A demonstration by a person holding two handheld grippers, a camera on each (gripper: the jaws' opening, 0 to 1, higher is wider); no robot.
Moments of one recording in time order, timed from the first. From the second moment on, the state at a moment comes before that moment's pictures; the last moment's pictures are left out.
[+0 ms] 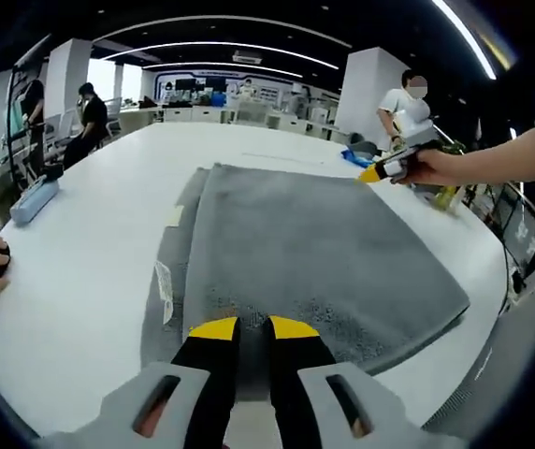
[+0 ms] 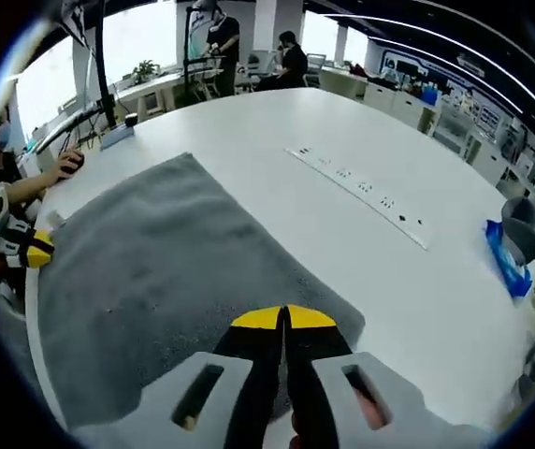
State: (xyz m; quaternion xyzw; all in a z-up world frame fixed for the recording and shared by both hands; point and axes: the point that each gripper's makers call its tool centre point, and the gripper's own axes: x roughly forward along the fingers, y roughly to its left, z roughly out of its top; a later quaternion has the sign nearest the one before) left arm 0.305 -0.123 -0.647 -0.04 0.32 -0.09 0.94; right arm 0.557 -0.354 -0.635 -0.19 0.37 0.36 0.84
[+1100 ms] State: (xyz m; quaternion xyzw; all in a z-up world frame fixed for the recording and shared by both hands) left arm 0.307 -0.117 -0.659 0.03 0.42 -0.10 0.90; right arm 0.543 -0.377 -0.664 -0.22 0.43 0.31 0.82
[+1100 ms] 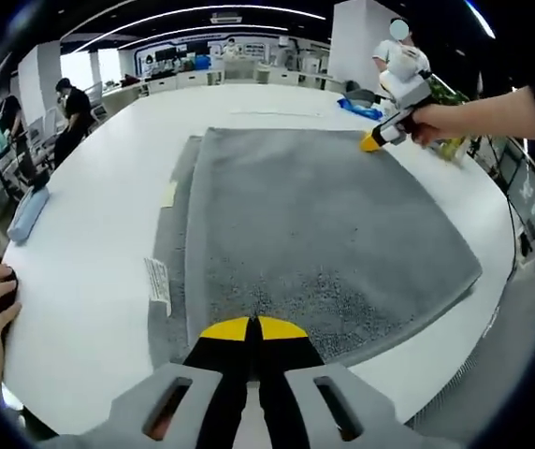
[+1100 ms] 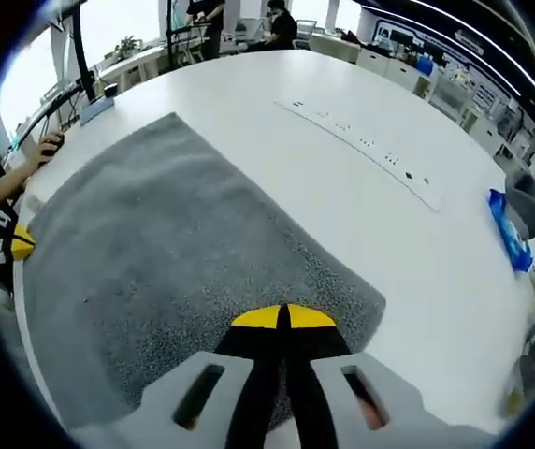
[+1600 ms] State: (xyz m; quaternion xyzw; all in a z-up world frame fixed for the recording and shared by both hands) left arm 0.319 -0.126 -0.658 0.05 0.45 -0.15 0.88; right arm 0.514 -0.408 -0.658 -0.22 0.44 0.27 0.83
